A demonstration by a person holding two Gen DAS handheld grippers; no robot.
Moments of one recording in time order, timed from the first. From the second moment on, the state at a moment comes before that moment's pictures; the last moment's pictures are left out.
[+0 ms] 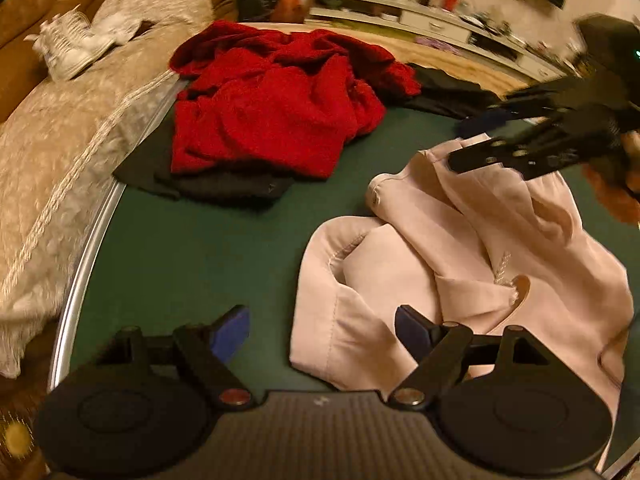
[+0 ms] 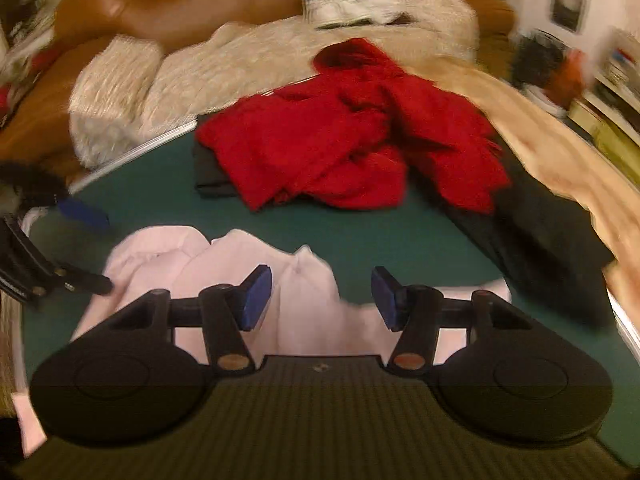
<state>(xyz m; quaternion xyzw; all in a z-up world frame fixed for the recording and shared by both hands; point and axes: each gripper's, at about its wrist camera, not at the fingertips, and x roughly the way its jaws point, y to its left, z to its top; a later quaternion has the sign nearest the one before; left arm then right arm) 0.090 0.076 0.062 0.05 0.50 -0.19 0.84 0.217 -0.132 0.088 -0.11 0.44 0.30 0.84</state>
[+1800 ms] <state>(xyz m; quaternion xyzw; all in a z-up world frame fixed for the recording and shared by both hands) 0.108 -0.154 0.055 0.38 0.41 -0.55 0.62 -0.073 -0.350 0.091 -0.09 0.51 0.32 0.79</state>
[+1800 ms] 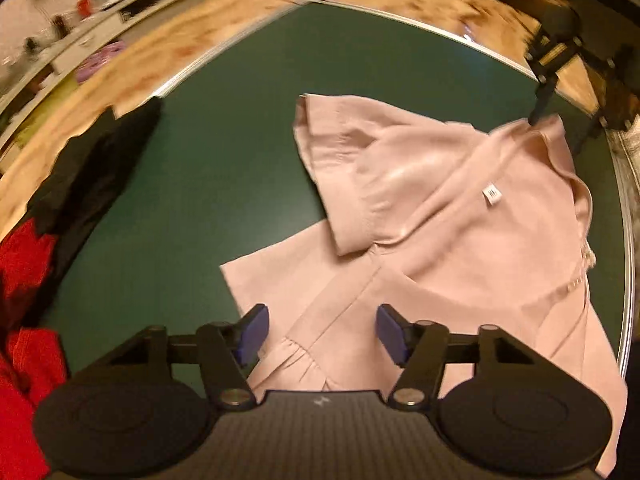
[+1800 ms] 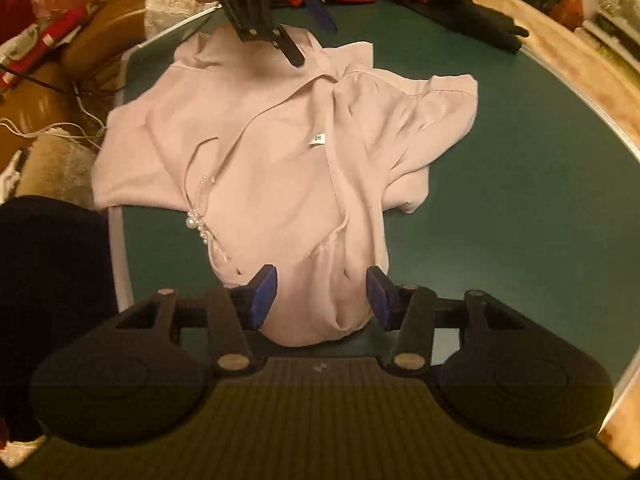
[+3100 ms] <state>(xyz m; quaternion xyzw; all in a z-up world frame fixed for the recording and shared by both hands) -0.101 -0.054 0.231 0.22 0.43 -0.38 0.79 -0.255 -0.256 0.202 -0.02 0.40 0.01 0.91</state>
